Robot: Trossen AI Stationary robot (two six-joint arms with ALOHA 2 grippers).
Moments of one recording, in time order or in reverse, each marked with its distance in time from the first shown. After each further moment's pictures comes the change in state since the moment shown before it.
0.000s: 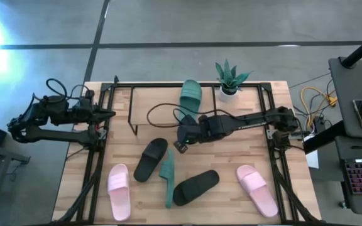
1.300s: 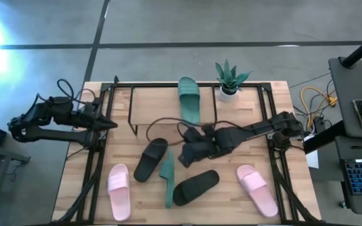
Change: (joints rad) left arm 0.000 0.033 -0.012 -0.006 0.253 -0.054; right arm 0.152 -0.004 0.098 -0.114 0.097 0.040
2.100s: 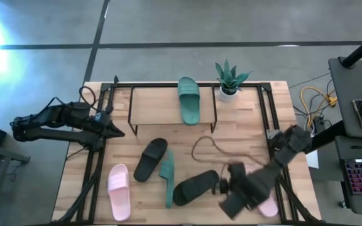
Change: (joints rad) left arm 0.000 0.044 -0.120 0.000 0.093 0.010; right arm 0.428 0.026 0.046 -0.470 -0.276 1.383
